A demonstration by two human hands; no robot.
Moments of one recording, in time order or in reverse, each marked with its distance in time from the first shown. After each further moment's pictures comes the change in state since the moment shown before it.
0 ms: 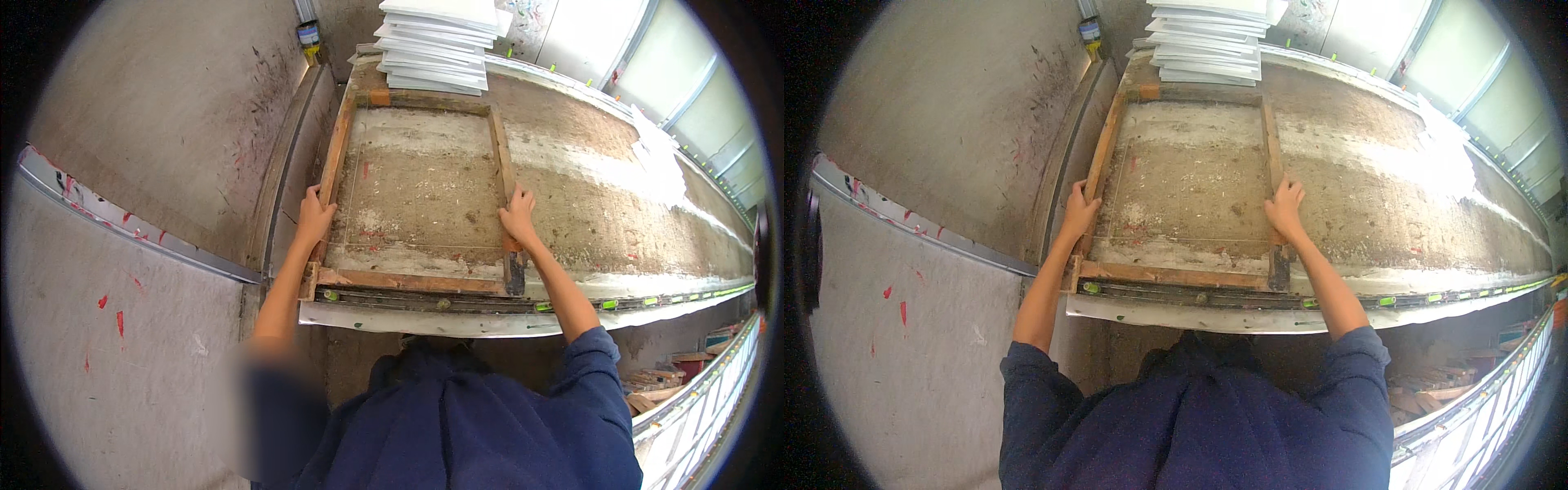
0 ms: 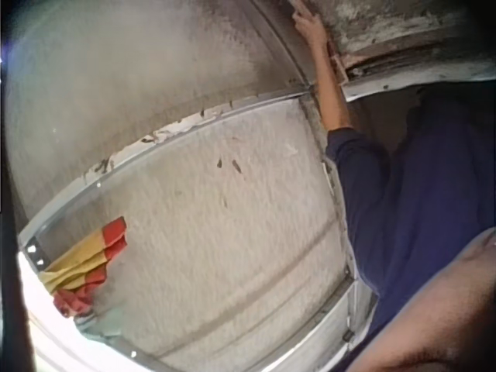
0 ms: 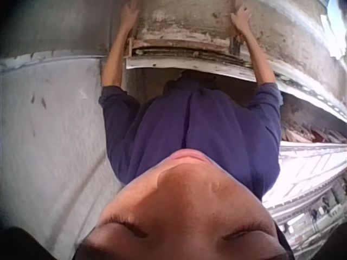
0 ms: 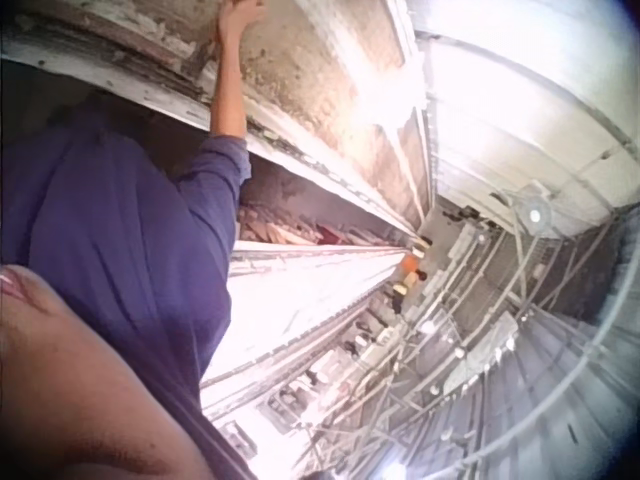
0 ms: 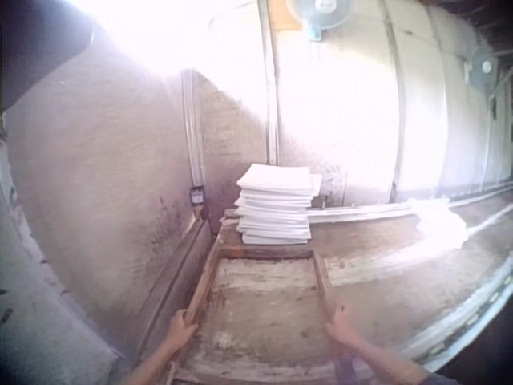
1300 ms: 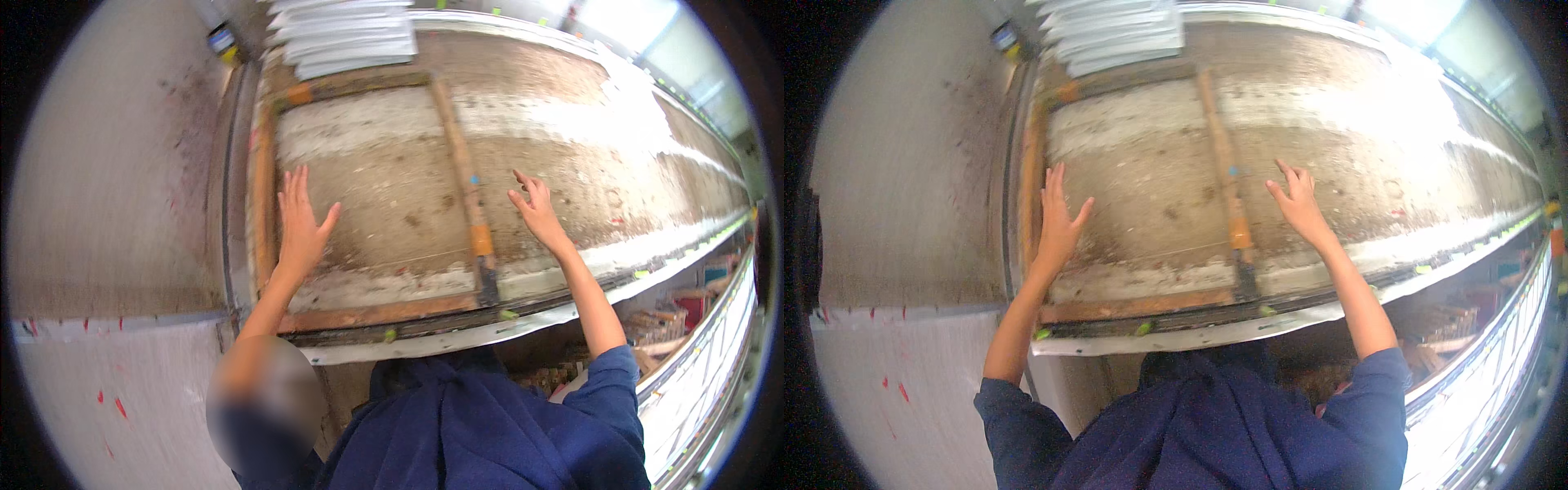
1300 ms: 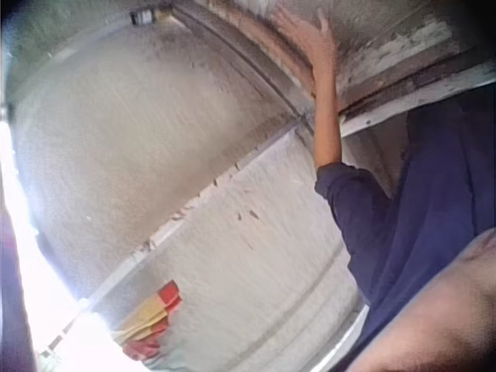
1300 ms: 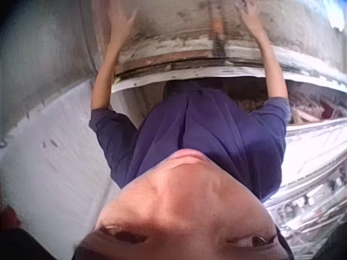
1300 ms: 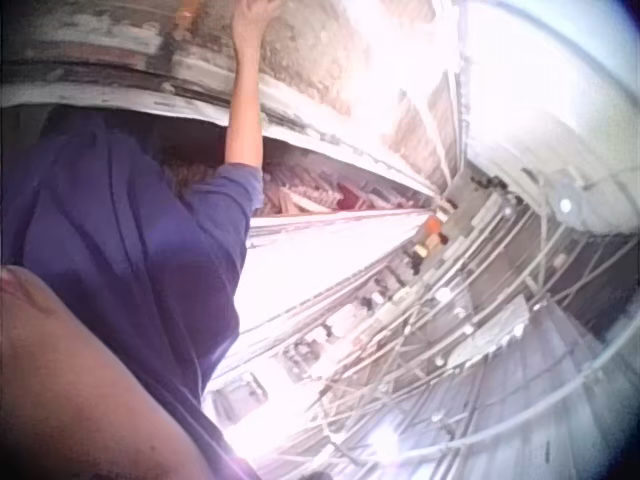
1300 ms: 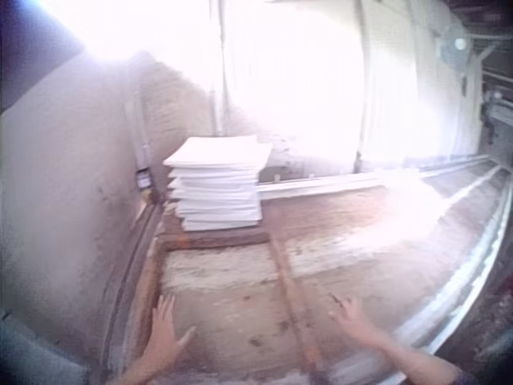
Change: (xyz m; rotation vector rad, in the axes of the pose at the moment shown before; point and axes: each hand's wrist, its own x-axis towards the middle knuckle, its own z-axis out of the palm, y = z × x) left_hand -0.006 0.166 0.062 0.180 -0.115 0.344; right_hand -0.022 0.072 -0.118 0.167 -0.180 0.121
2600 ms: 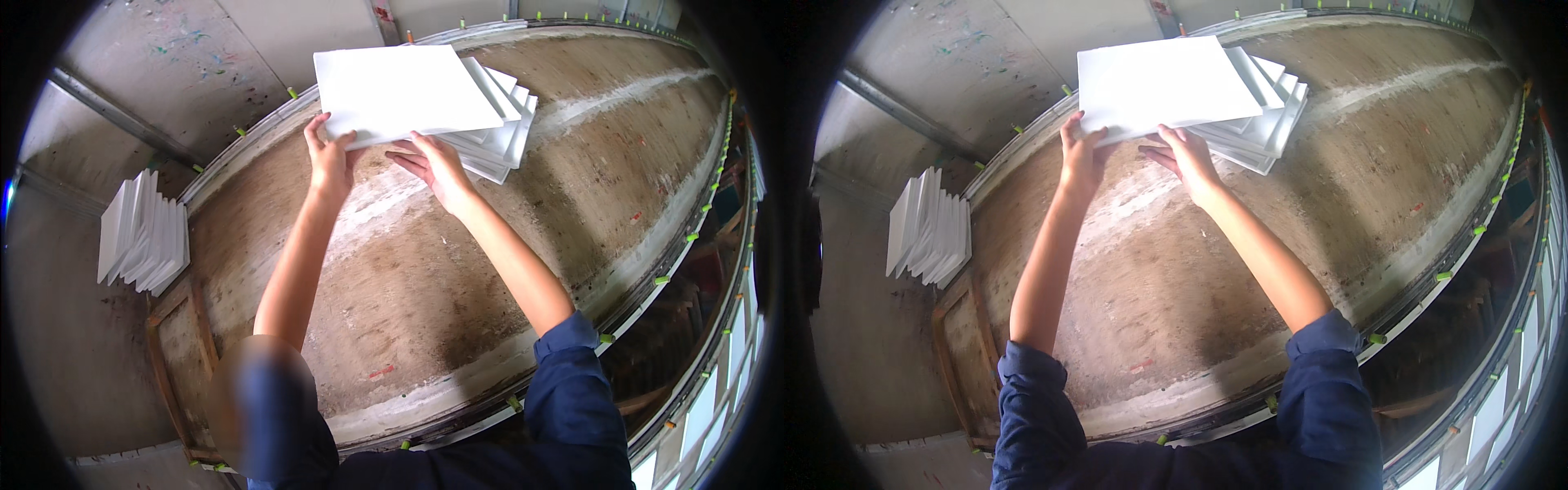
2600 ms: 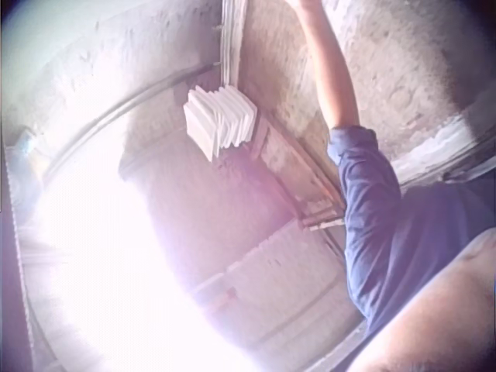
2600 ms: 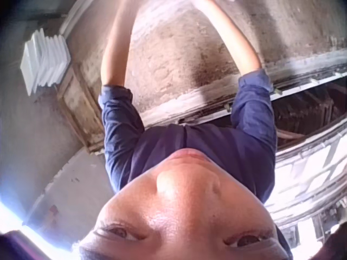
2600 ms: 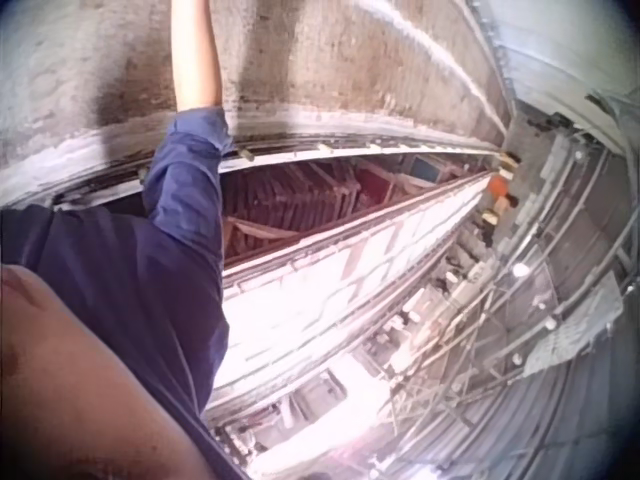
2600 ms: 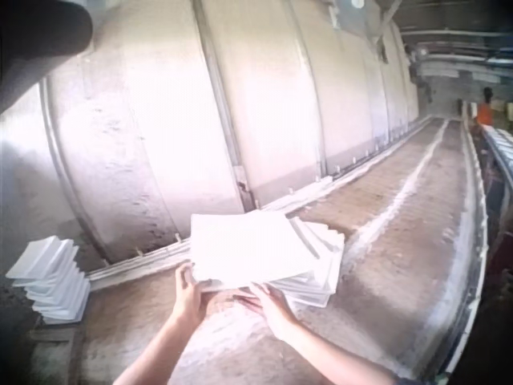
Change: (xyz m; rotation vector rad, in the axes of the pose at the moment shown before) left_hand 0.393 0.599 0.400 -1.404 -0.117 -0.327; right_hand 0.218 0.362 -0.357 1.532 0.182 -0.016
